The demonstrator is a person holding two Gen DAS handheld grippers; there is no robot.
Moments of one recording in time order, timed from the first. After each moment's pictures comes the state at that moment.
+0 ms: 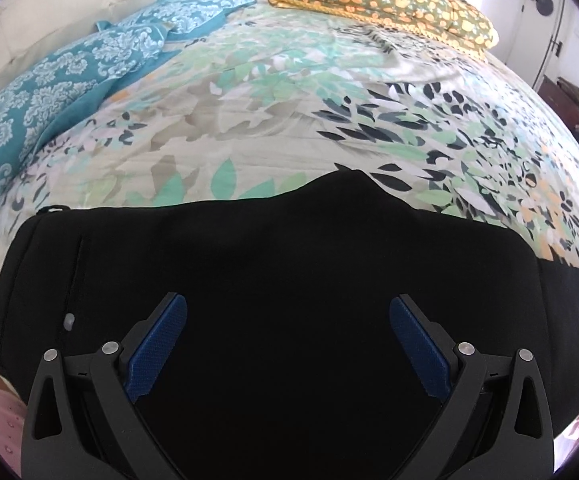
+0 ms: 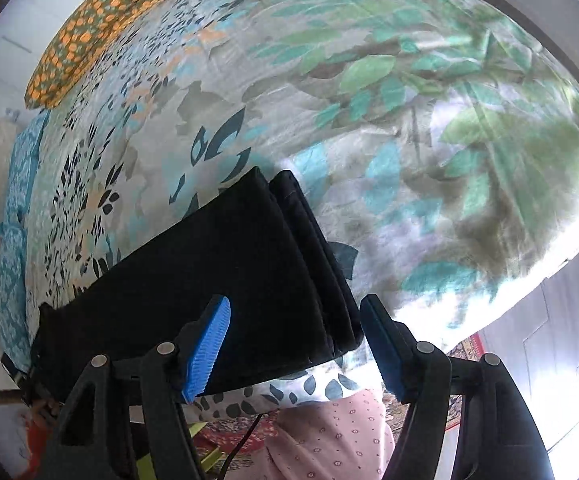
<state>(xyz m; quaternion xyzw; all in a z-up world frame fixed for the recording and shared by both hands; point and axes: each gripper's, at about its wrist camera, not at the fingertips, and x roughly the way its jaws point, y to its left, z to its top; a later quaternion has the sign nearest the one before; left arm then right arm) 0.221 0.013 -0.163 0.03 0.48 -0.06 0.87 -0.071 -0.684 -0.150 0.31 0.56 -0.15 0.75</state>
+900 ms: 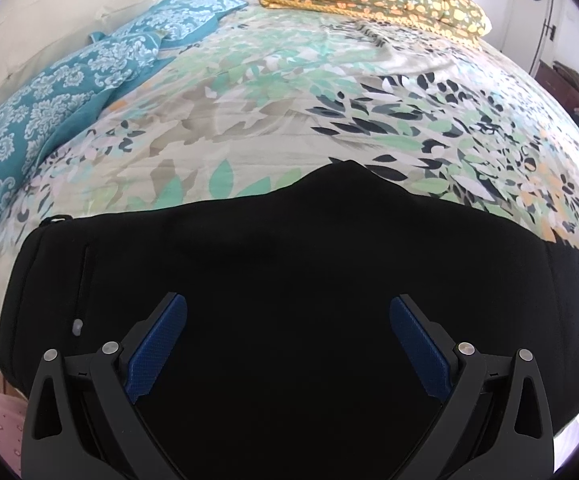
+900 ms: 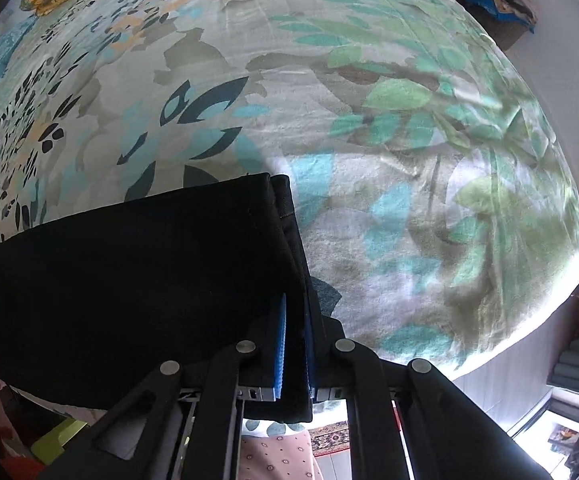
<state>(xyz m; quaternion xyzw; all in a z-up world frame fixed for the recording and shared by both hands) 0.216 0.007 -0.163 0.06 0.48 -0.06 0.87 -0.036 -0.672 -0.177 0.15 0.64 -0.19 0.73</state>
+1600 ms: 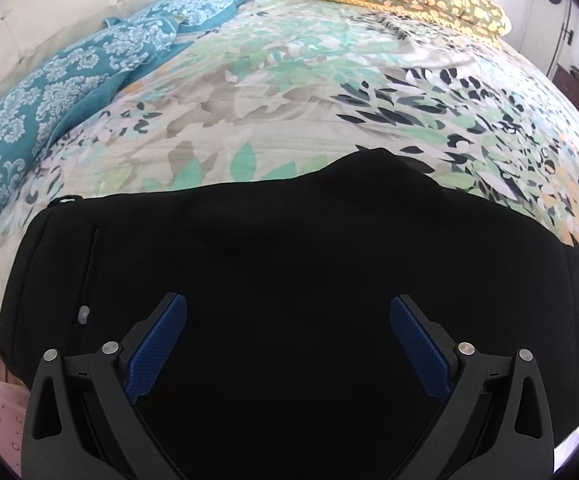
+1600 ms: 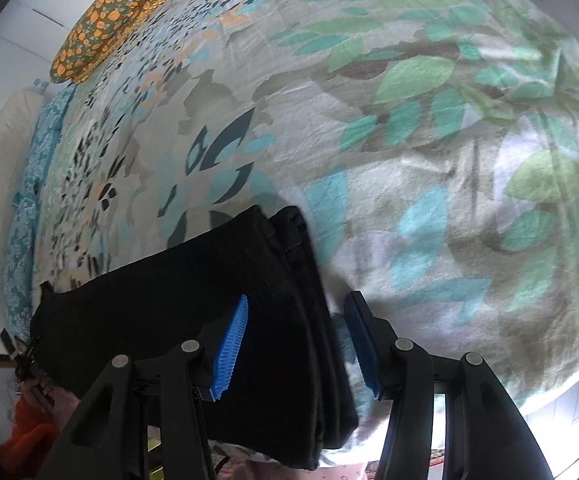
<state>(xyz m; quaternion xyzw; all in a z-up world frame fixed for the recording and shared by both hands) 0.220 0.017 -0.173 0.05 0.49 -0.03 0.87 -0.046 -0.708 -0.195 0.33 0.57 -0.05 0.75</state>
